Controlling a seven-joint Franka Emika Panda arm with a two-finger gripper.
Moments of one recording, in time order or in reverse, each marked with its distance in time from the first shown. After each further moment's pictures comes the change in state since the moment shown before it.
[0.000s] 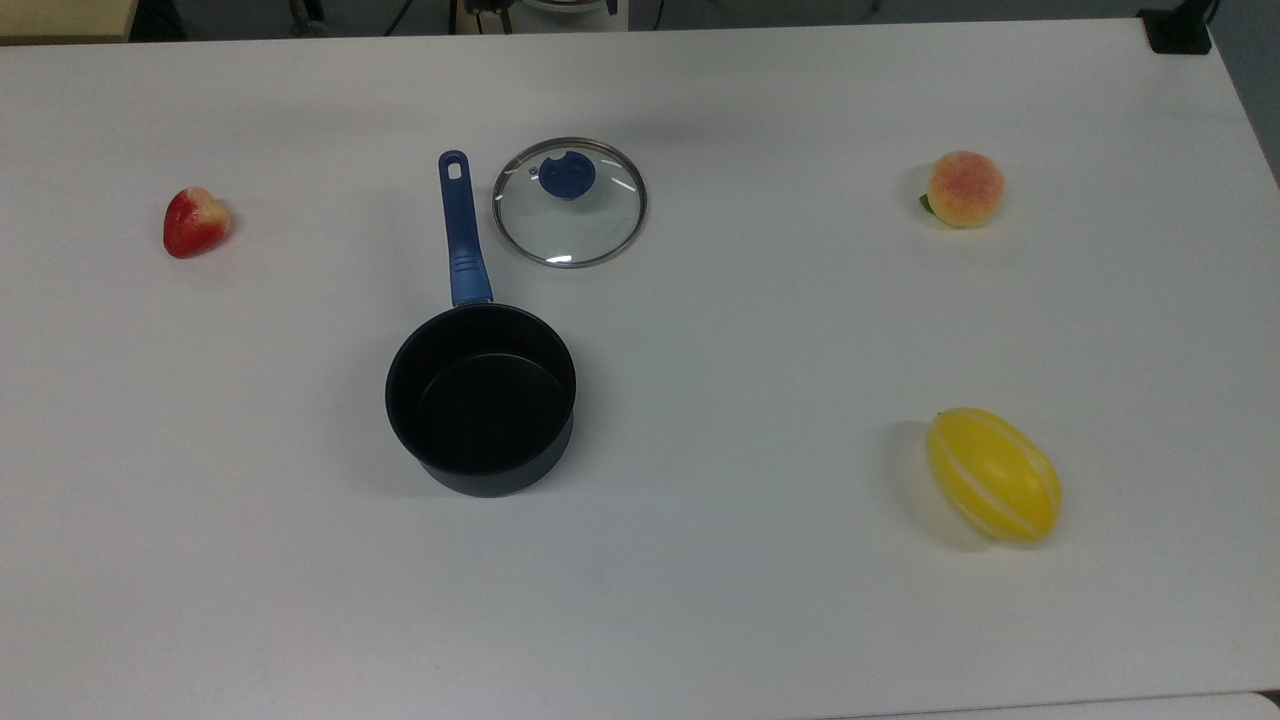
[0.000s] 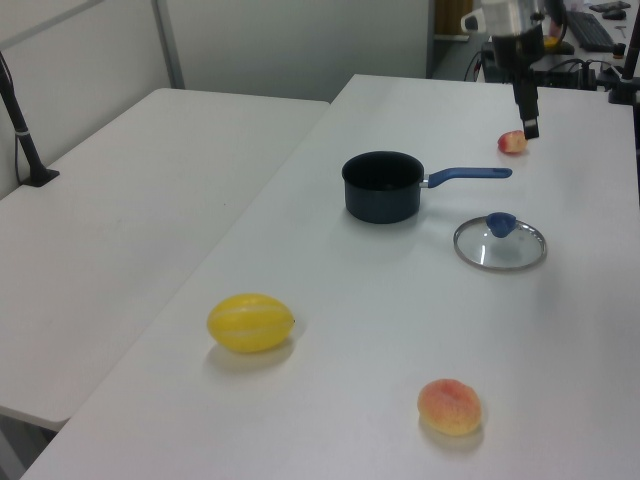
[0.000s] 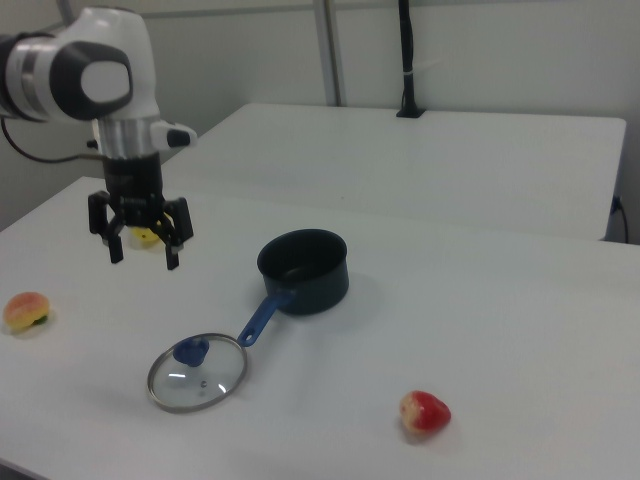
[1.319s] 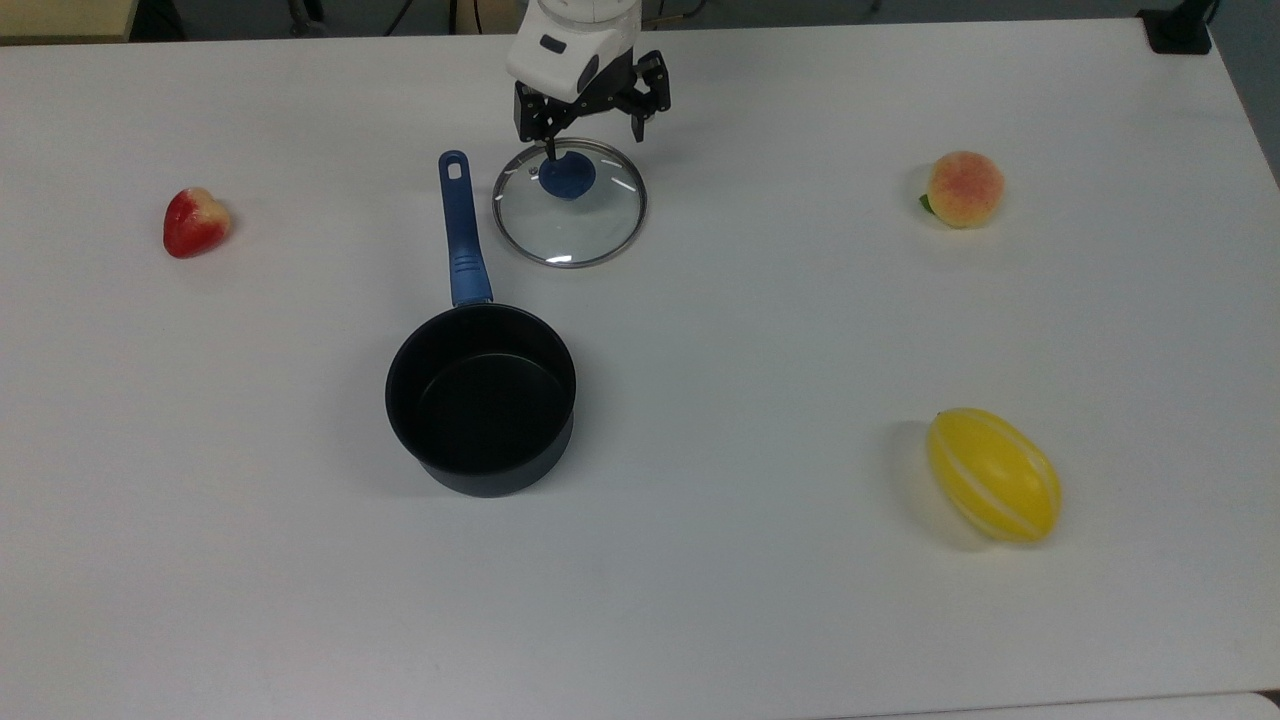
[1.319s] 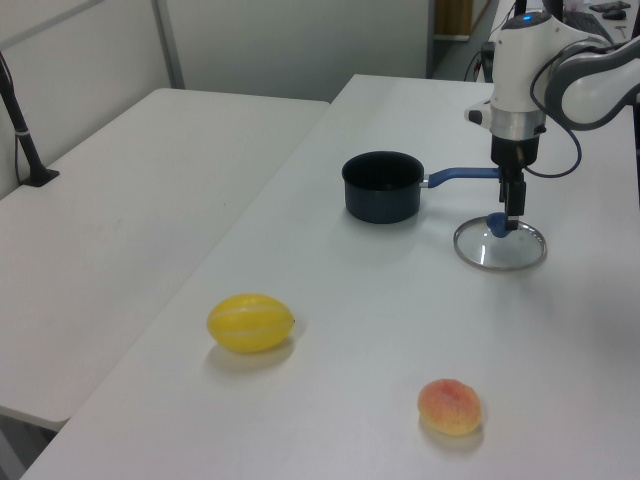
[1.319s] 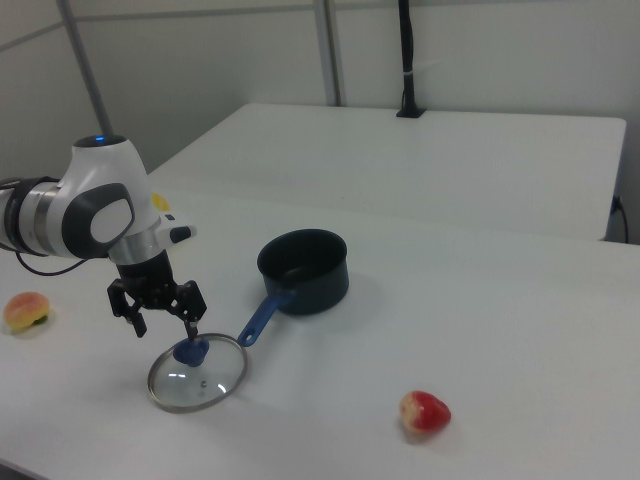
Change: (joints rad) arm 0.003 -0.033 0.055 -0.475 -0.010 0.672 0.002
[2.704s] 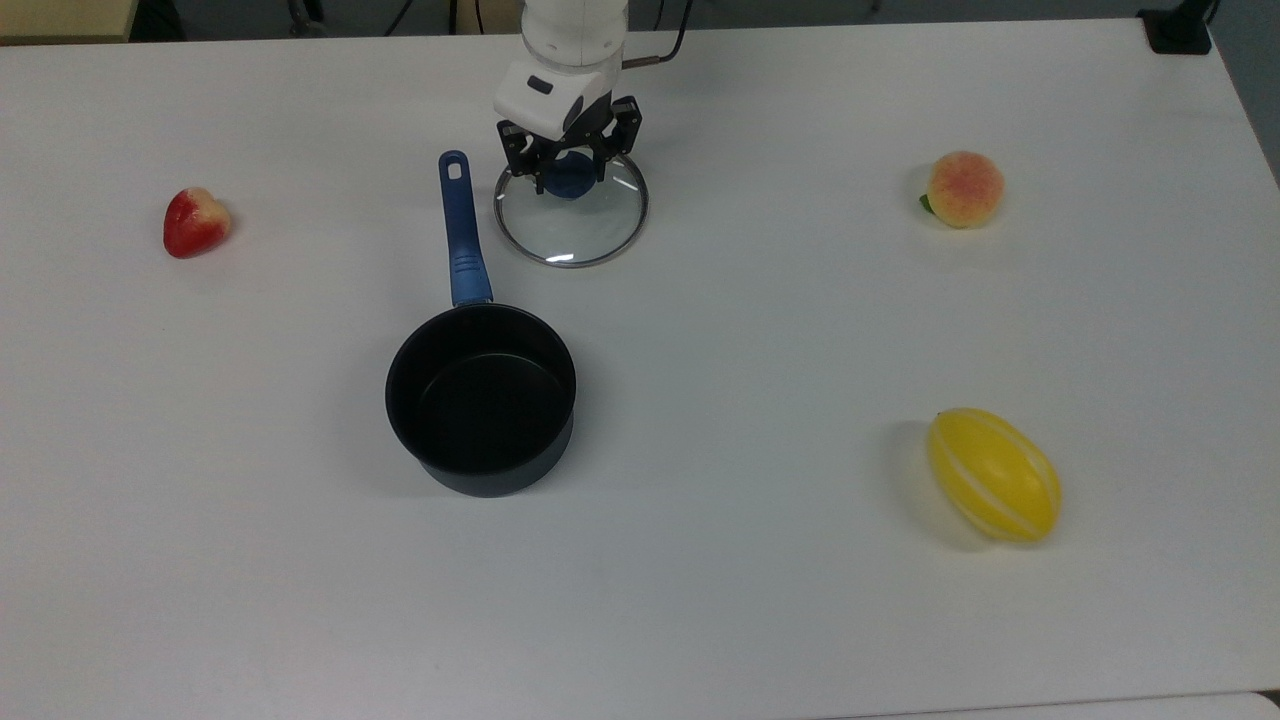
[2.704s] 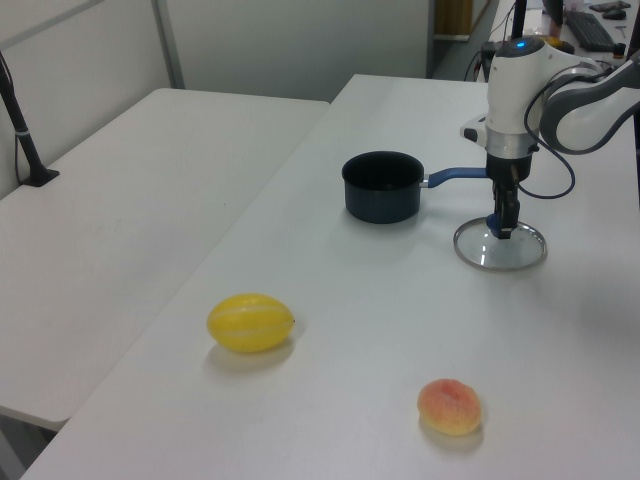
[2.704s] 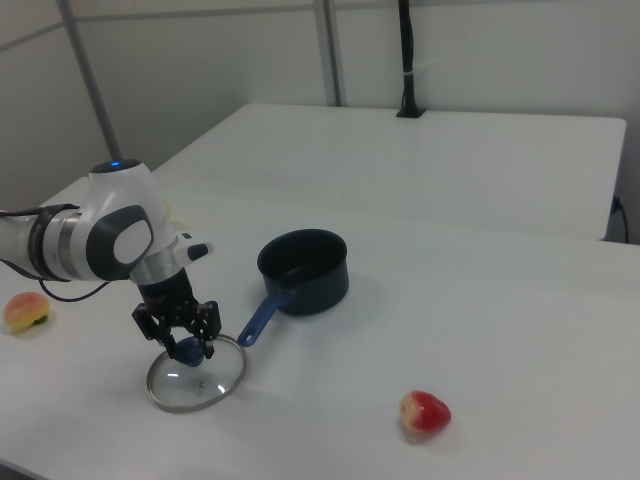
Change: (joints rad) arm -0.026 0.077 -0.003 -0.023 -0.106 0.109 0.027
